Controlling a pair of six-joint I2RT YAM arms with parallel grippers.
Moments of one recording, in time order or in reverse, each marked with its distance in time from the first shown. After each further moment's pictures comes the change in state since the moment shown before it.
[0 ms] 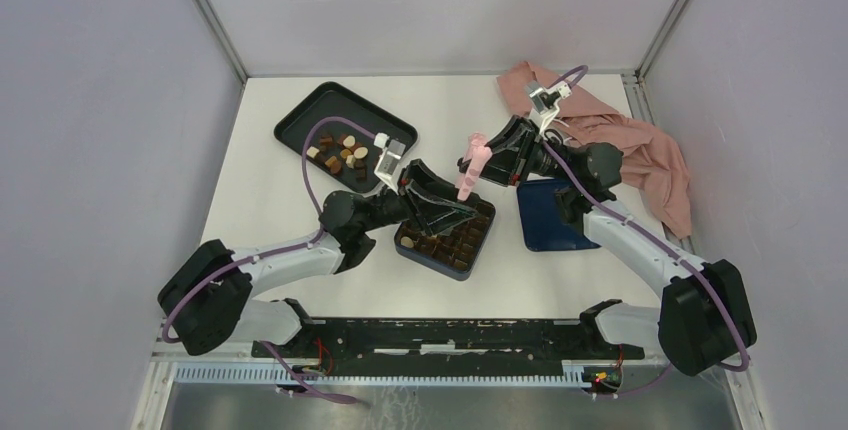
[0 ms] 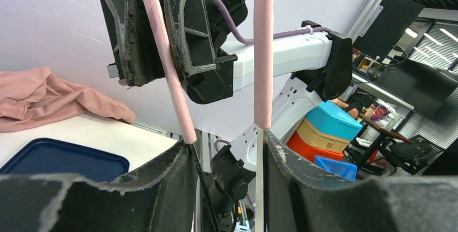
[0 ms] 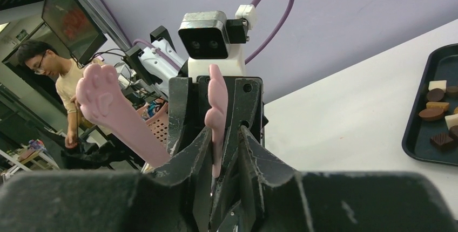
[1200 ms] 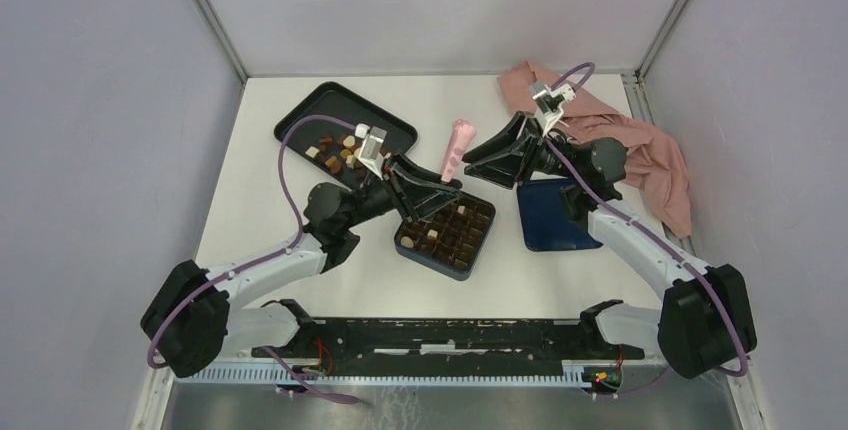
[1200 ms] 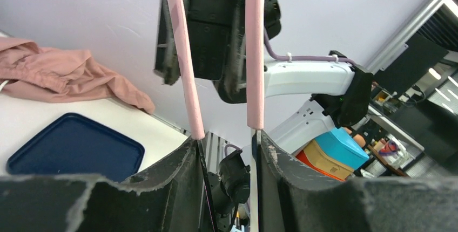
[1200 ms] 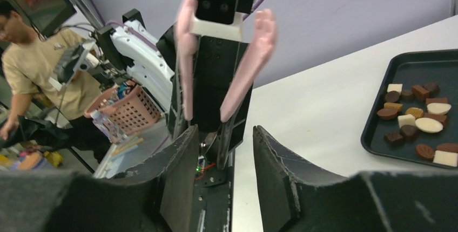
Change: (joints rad) left arm 0.086 -0.112 -0.010 -0.175 -0.048 -0.063; right arm -0.038 -0.013 0.007 -0.067 -0.045 -0.142
